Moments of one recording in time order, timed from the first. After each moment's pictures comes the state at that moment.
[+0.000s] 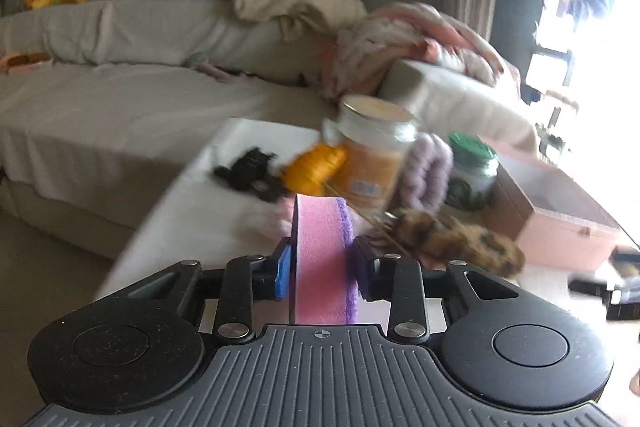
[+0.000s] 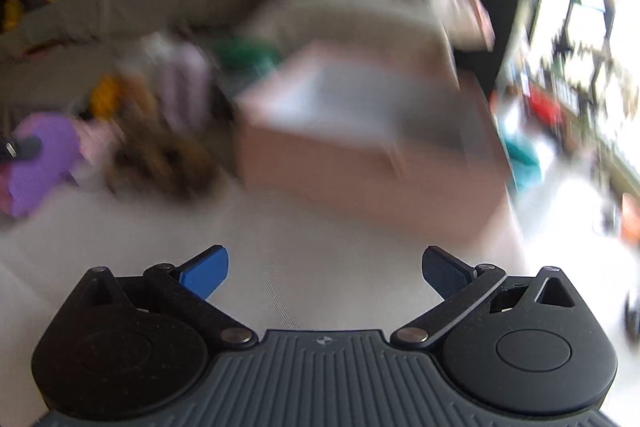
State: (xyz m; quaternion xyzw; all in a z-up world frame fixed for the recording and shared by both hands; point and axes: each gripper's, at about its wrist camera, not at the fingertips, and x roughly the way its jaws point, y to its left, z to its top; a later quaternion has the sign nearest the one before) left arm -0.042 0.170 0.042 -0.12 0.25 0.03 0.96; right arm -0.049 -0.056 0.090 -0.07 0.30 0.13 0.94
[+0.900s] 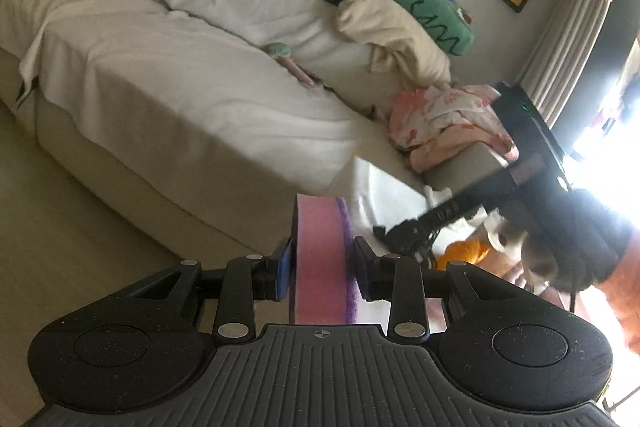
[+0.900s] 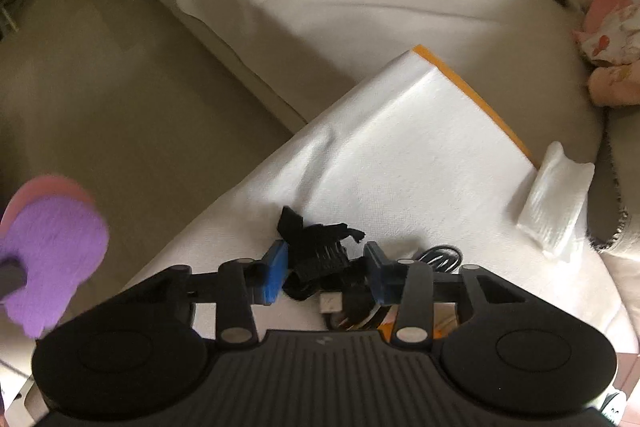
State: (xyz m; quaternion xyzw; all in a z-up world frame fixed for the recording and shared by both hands) left arm -0.065 0.373 0.041 -0.28 0.23 0.05 0.93; right arm 0.148 0.296 0.096 -0.25 0.54 0.32 0.74
